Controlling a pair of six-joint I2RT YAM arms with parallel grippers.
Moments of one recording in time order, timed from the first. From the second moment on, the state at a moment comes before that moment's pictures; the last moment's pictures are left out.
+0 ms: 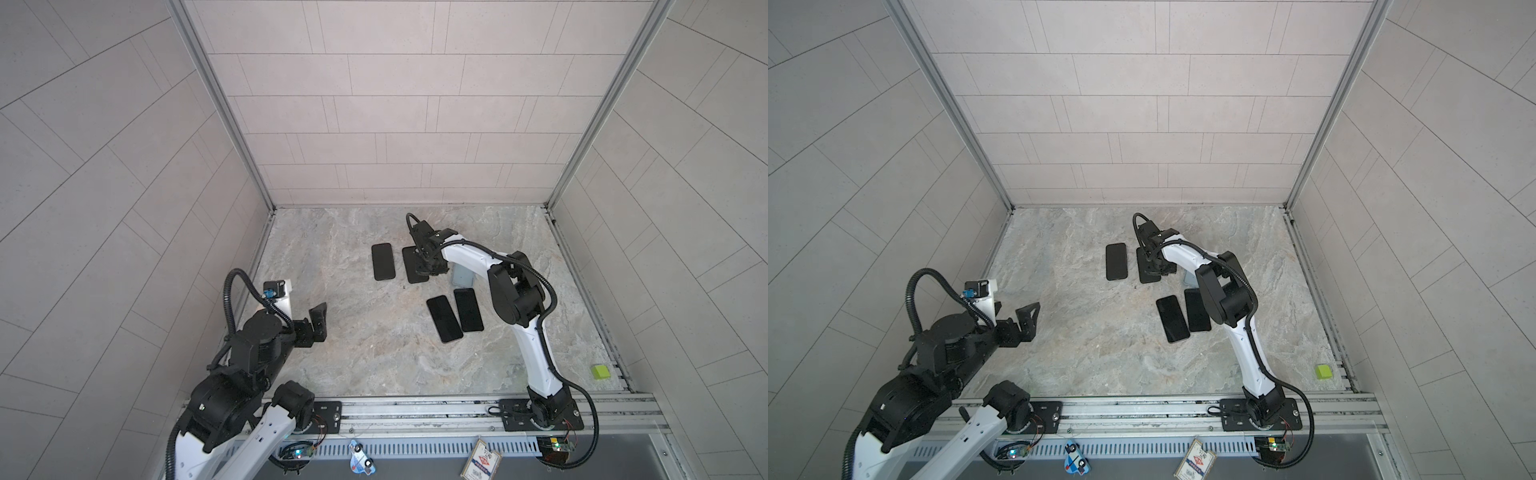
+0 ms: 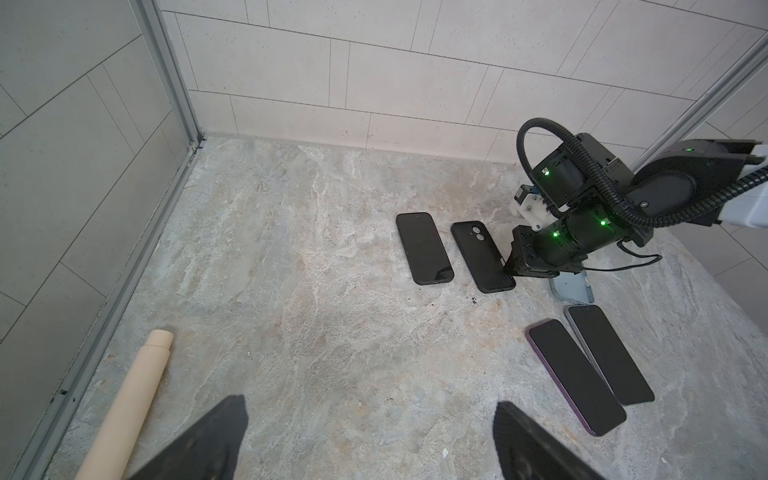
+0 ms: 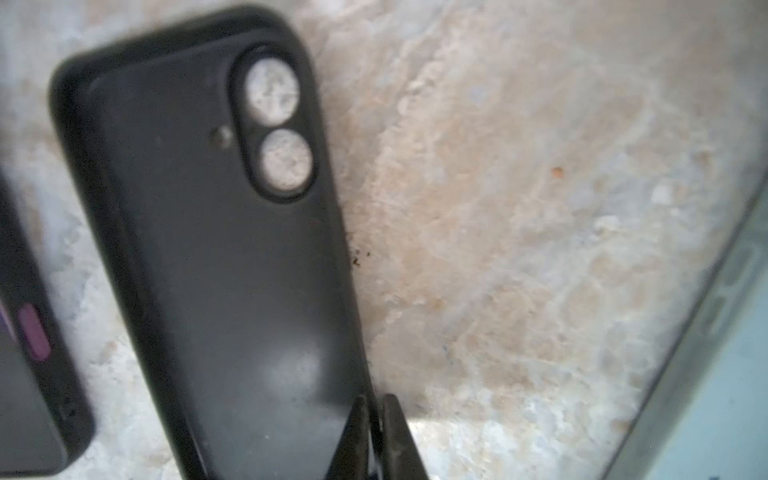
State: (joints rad) left arm -0.46 0.37 0.87 -0.96 -0.29 -0.32; right arm 0.52 2.26 1.81 -0.83 0.10 0.59
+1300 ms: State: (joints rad) left arm -0.46 0.54 0.86 -0.91 -0.11 -0.39; right arm 0.98 1.81 1.24 -0.72 0.08 0.32
